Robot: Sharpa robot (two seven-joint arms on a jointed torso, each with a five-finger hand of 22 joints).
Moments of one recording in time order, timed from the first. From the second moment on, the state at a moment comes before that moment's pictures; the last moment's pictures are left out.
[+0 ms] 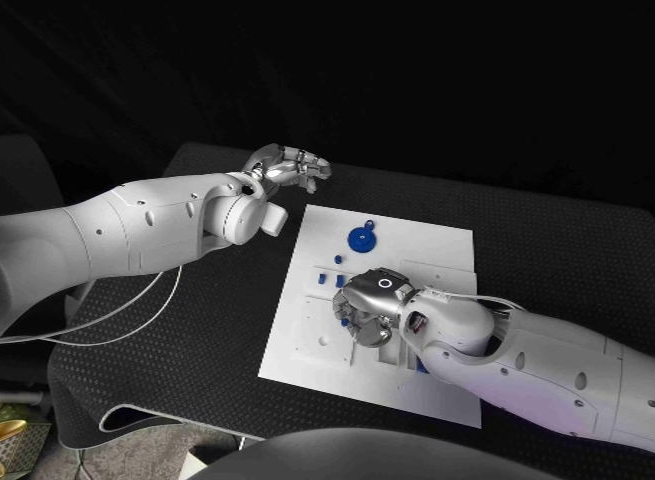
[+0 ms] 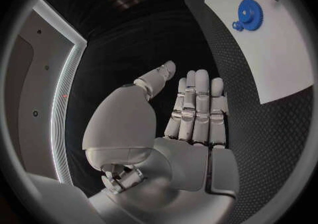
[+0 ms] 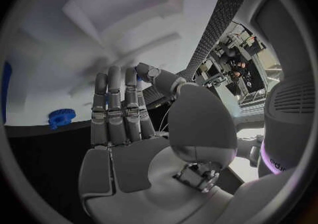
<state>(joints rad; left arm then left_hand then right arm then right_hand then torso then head) 1.26 -0.75 -0.12 1.20 -0.14 -0.28 0.28 1.16 -0.18 0.59 -0.18 0.06 0.93 0.15 0.30 0.51 1.21 0.10 0.11 0.26 0.99 0.00 0.93 0.55 0.02 0.77 -0.08 0.70 1.30 1.05 -0.48 -0.16 1.46 -1.84 -0.24 -0.09 1.16 -0.25 0.83 -0.26 0.15 1.01 0.12 0.33 0.48 1.29 0.06 0.07 0.26 1.13 0.04 0.48 0.68 0.26 0.86 0.17 0.49 1.13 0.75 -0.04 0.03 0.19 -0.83</state>
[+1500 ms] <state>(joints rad) 1.26 -0.75 -0.12 1.18 -0.14 -0.28 0.28 1.16 -0.19 0.59 -0.18 0.06 0.93 0.15 0.30 0.51 1.21 0.10 0.11 0.26 0.99 0.00 0.93 0.55 0.02 0.77 -0.08 0.70 1.30 1.18 -0.78 -0.06 1.61 -1.67 -0.25 -0.09 1.15 -0.28 0.74 -0.22 0.15 0.92 0.15 0.30 0.44 1.24 0.09 0.10 0.18 1.29 -0.02 0.55 0.79 0.24 1.01 0.09 0.62 1.17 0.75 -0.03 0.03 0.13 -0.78</state>
